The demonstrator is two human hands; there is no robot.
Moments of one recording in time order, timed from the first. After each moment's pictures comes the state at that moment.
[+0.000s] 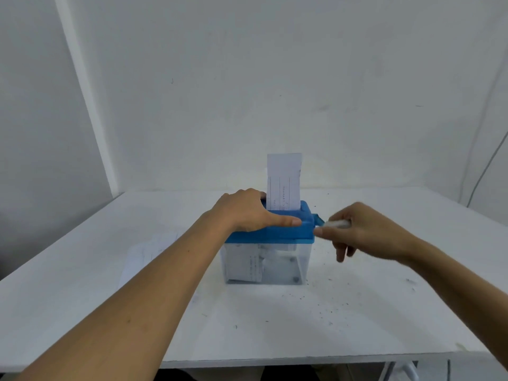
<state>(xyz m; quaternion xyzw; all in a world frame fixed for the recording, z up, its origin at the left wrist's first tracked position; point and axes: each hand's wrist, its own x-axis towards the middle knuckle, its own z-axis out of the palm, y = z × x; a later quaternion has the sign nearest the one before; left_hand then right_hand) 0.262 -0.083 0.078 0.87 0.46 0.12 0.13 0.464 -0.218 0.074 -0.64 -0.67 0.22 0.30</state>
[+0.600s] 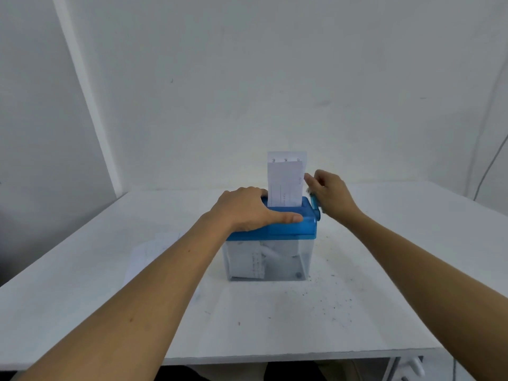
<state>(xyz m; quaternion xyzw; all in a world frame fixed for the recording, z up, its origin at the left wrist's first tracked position) 0.263 -0.085 0.075 0.87 0.46 0.13 0.12 0.472 -0.100 0.052 -0.66 -0.58 0.05 0.48</state>
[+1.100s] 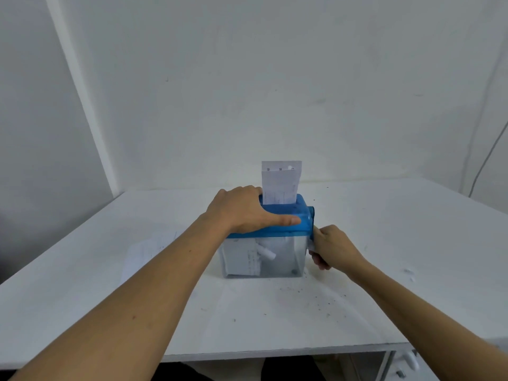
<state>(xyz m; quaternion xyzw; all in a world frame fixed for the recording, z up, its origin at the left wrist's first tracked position) 0.265 -0.088 0.070 0.87 0.47 0.12 0.06 0.450 -0.163 -0.003 -0.75 -0.50 0.27 0.35</state>
